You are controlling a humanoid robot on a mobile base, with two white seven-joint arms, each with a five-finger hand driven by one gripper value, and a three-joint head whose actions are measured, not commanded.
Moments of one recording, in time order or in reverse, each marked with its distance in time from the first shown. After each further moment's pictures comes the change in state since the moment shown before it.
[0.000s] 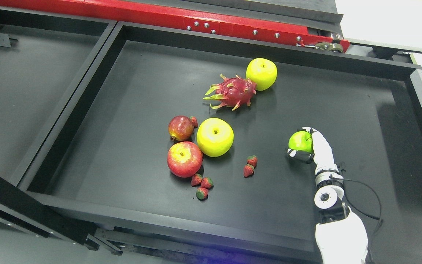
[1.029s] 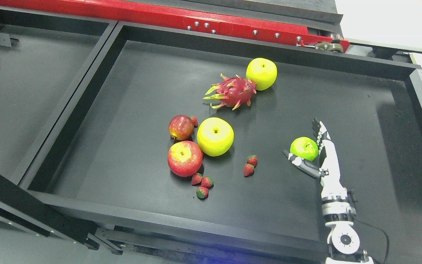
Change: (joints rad) left arm 0.000 0.000 0.000 0.000 0.000 0.000 0.000; right arm 0.264 0.008 -0.048 -0.215 -0.620 -0.432 0.010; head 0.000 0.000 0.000
